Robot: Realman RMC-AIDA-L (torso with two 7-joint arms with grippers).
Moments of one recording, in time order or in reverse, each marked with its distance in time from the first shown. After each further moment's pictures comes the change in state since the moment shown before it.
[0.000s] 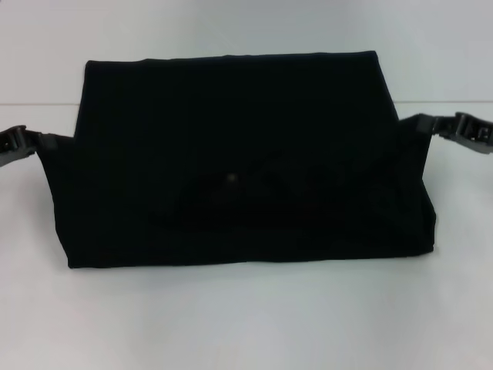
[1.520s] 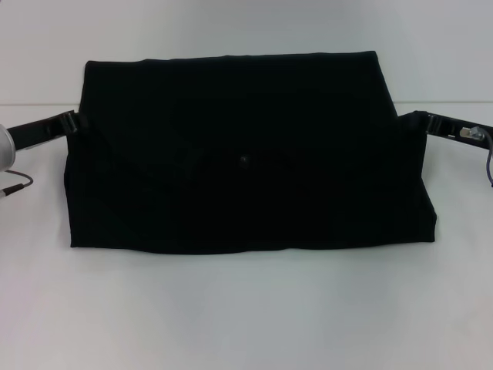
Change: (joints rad) left arm -0.073 -0.146 0.054 -0.043 -0.095 -0.405 0.156; right arm 0.054 0.095 -0.150 0.015 0.036 0.451 -0.111
